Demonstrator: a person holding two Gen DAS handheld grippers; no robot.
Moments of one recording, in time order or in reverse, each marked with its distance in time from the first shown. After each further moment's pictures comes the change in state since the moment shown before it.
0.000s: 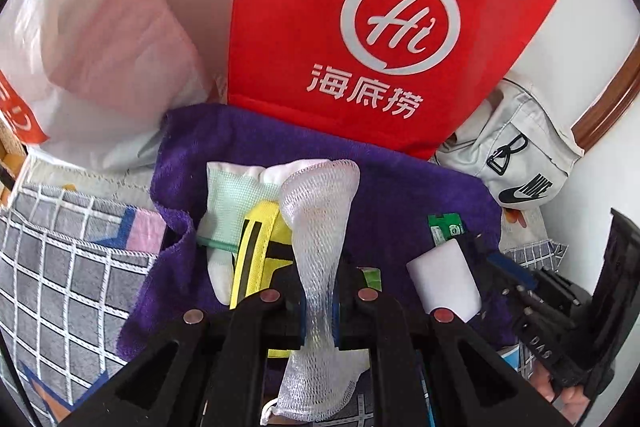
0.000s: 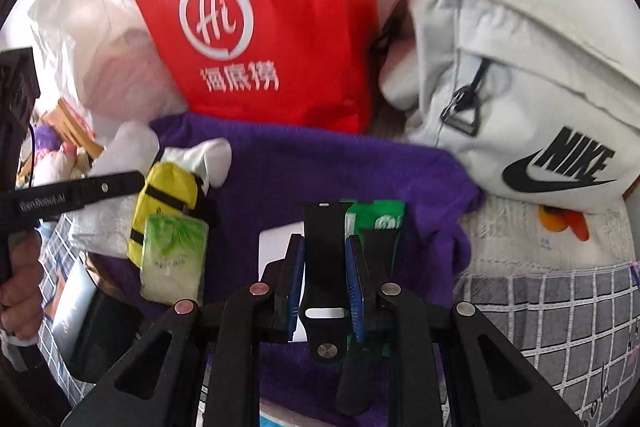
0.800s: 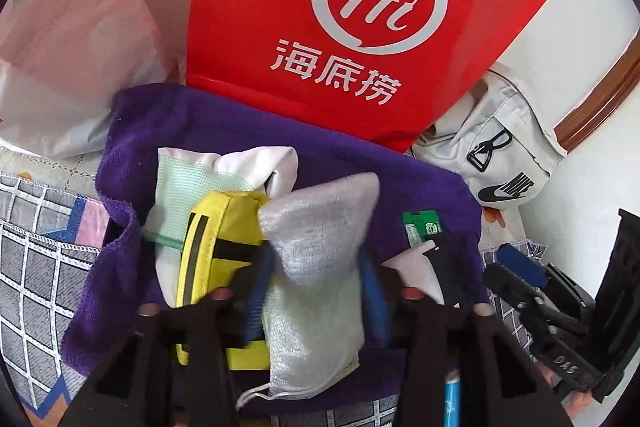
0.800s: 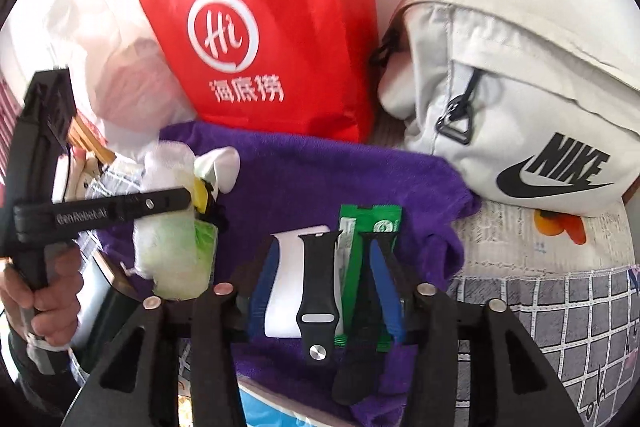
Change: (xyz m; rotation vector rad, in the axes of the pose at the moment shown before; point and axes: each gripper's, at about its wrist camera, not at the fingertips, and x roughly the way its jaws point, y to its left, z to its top) left arm 0.021 -0.009 -0.003 -0.015 0.013 -0.104; right arm -0.024 -0.012 0.005 0.015 -0.040 0.033
